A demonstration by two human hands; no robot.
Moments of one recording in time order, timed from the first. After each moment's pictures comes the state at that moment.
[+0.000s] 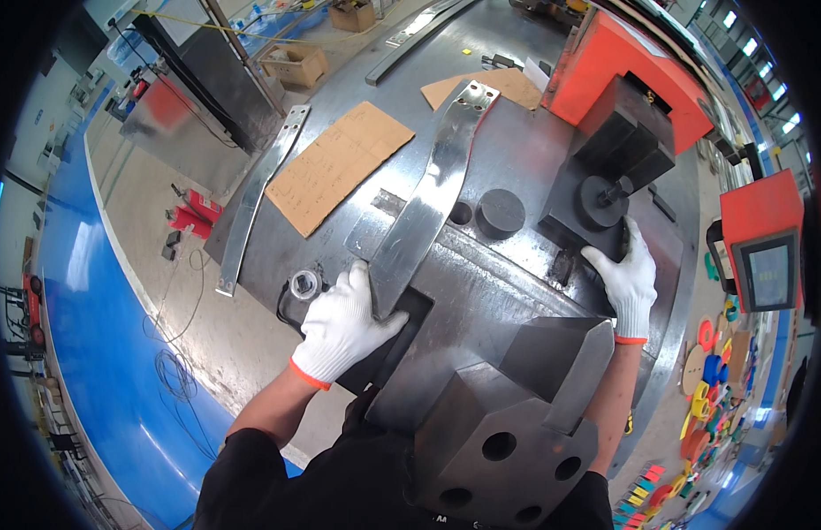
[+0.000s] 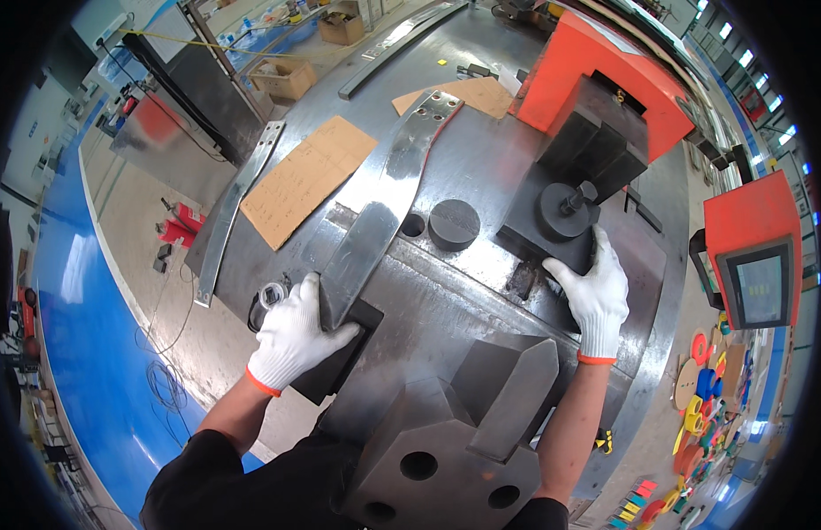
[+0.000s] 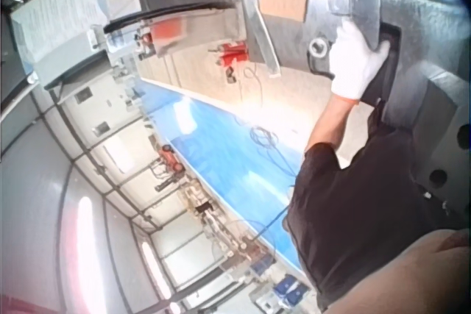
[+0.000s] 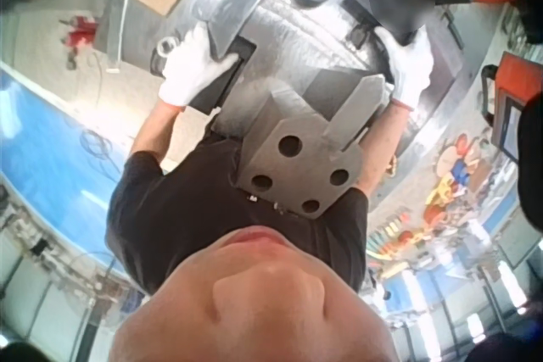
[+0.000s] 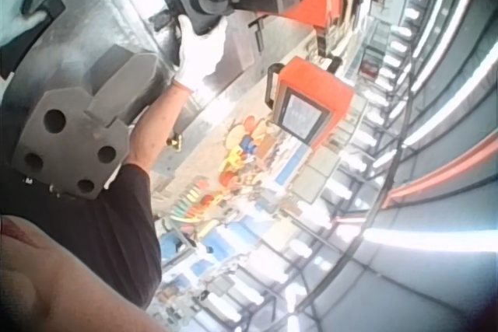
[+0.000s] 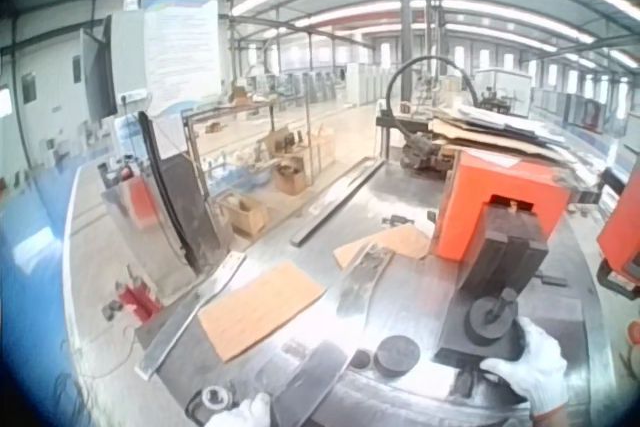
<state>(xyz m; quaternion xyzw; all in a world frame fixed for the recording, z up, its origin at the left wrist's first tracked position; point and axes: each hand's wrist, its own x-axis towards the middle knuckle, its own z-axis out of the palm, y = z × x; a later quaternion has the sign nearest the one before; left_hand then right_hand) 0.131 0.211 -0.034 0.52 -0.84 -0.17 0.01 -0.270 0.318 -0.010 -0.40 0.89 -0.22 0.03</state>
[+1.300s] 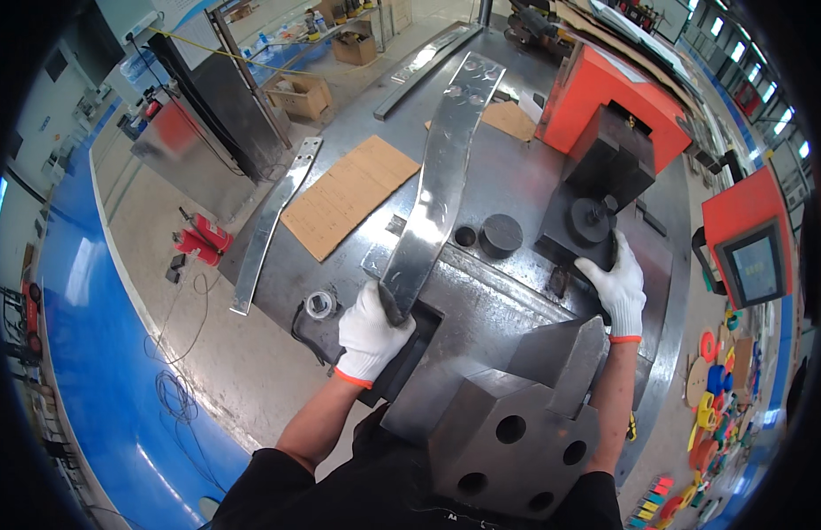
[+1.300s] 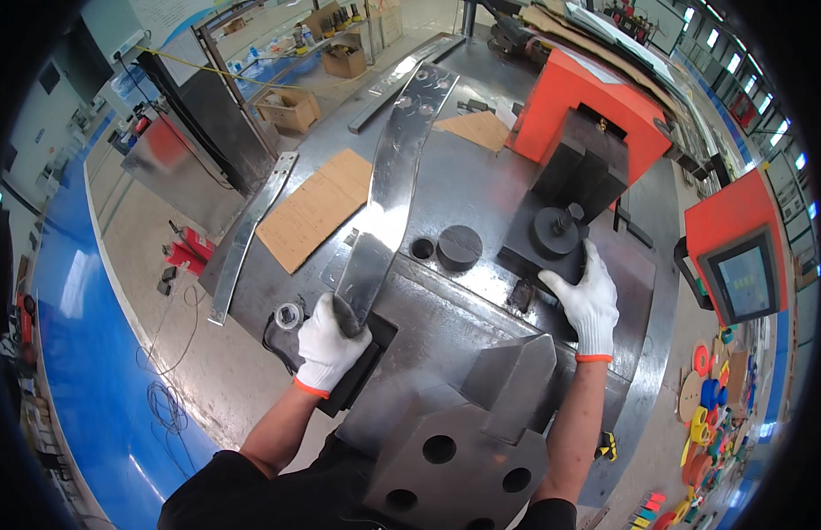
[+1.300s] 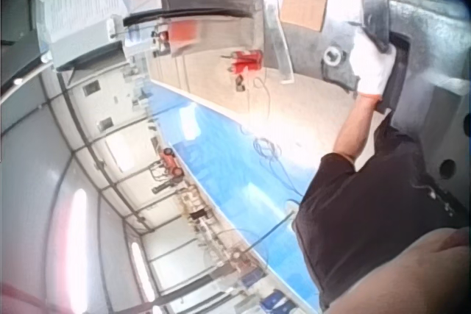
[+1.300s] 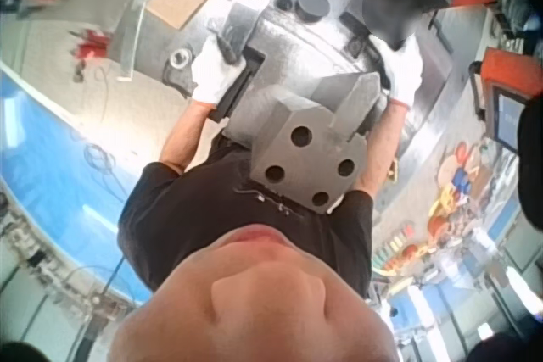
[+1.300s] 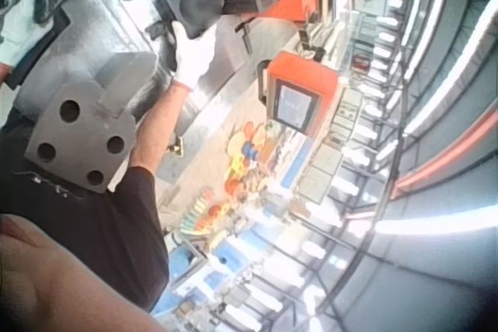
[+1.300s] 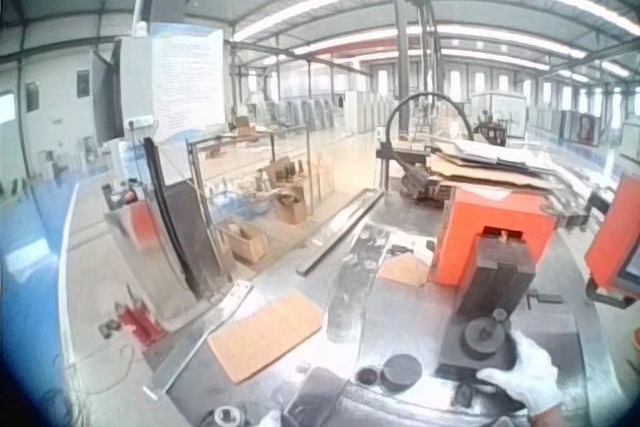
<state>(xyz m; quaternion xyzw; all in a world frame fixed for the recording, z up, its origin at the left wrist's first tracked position) 0.124 0.216 -0.109 0.53 -0.79 -0.10 0.30 -0.275 0.316 -0.011 -0.40 0.89 -0.21 0.05</state>
